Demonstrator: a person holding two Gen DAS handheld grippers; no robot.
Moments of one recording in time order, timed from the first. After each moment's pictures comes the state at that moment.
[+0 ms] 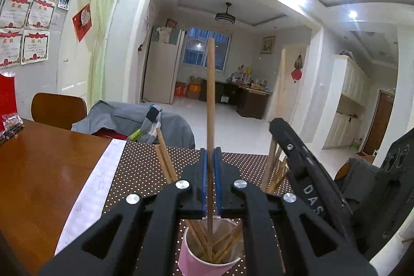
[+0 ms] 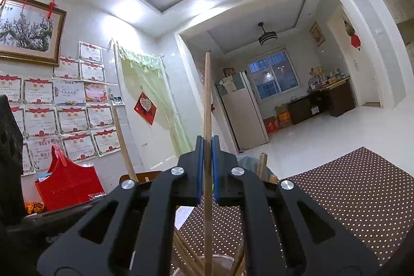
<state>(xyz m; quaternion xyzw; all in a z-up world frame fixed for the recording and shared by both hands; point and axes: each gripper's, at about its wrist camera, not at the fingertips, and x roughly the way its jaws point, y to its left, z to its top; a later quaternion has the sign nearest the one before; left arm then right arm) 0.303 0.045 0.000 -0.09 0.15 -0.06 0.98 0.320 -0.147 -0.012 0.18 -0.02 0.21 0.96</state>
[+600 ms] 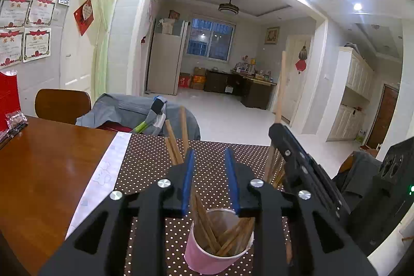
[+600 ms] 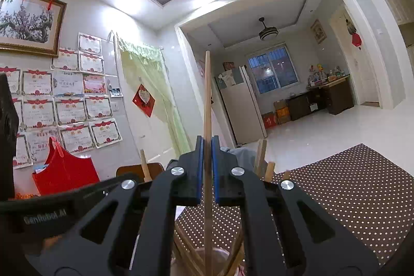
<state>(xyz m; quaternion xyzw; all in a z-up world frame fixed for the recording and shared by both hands) 0.306 0.047 0.001 -0.08 0.18 -0.05 0.98 0.319 -0.142 -0.018 0.17 0.00 0.21 0.96</state>
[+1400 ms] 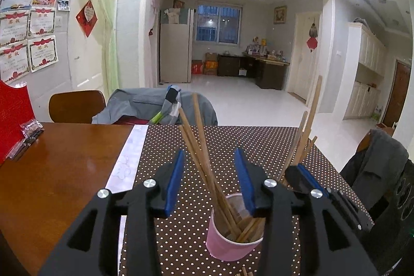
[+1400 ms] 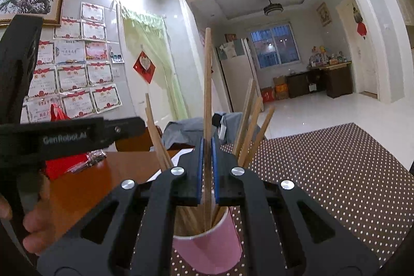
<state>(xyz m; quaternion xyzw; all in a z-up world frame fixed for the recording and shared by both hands) 0.307 0.041 0.002 -0.03 0.23 -0.01 0.97 0.295 -0.146 -0.045 0.12 0.08 0.22 0.96</state>
